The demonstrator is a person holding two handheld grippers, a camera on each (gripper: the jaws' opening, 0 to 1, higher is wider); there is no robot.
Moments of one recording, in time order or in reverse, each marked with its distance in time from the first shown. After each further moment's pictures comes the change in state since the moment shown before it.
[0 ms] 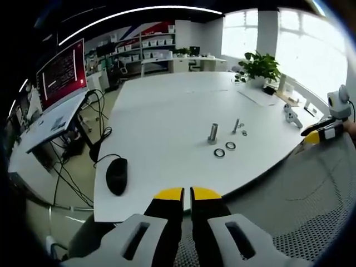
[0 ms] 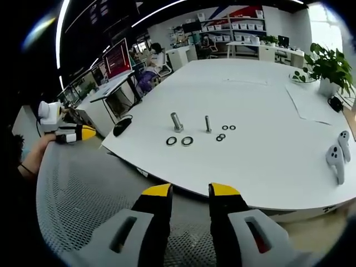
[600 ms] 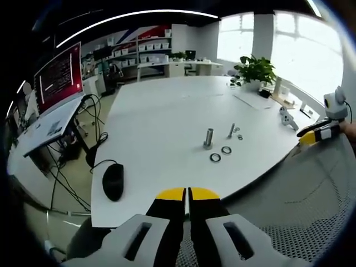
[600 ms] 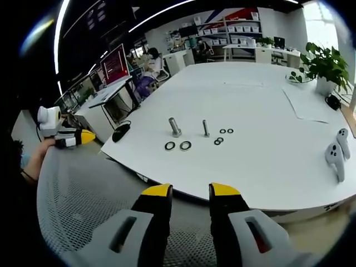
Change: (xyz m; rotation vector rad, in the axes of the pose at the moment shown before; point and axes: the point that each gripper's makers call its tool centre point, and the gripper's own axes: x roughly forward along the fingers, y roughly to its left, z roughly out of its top) left arm 0.002 -0.004 0.008 0.014 -0.030 -0.032; right arm -0.002 0.000 0.005 0.023 -0.043 -0.006
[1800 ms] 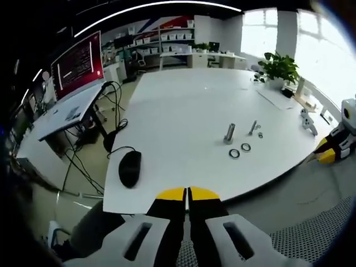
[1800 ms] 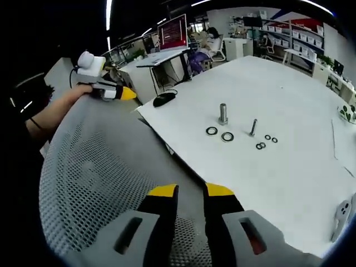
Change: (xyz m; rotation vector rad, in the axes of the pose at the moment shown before) left arm -0.003 0.022 -0.006 -0.070 0.082 0.191; right arm 0.007 0.041 -0.016 -0.347 0.159 0.286
